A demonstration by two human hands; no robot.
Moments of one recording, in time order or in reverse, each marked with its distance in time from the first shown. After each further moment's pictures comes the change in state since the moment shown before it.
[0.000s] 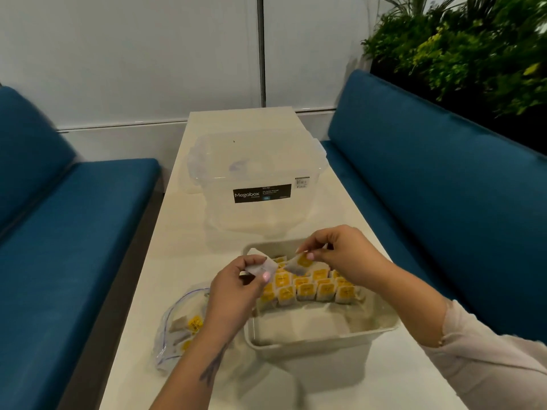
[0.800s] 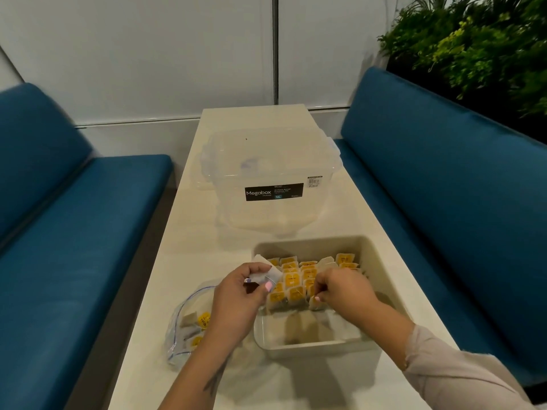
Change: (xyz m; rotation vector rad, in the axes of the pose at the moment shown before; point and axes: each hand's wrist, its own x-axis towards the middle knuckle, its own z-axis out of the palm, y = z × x) left_hand -0.002 -0.017 -0.008 0.061 0.024 0.004; right_hand 0.011 0.060 0.060 -0.617 -0.150 0.086
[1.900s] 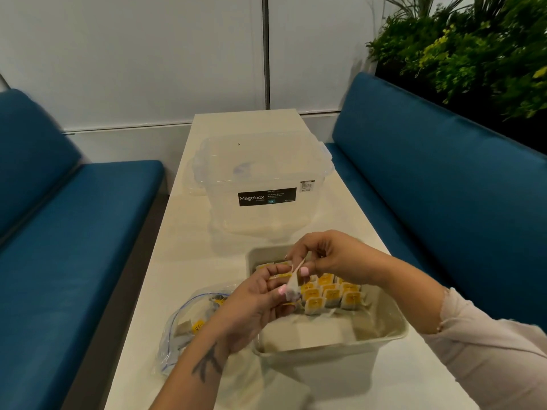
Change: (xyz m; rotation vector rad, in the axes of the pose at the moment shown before) left_hand 0.001 0.028 0.011 -0.562 -0.547 -0.255; right_hand -0.015 -0.023 -0.092 0.784 -0.178 -0.336
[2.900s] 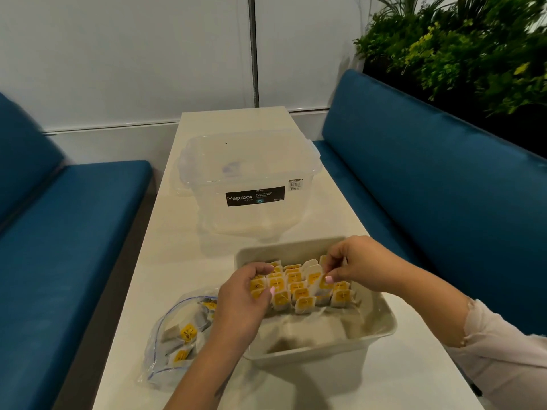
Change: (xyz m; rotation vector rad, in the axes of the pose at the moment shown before) left_hand 0.009 -0.017 0.002 0.903 0.517 0.377; right_hand -0.030 0.022 -0.021 -0.455 0.190 0.307
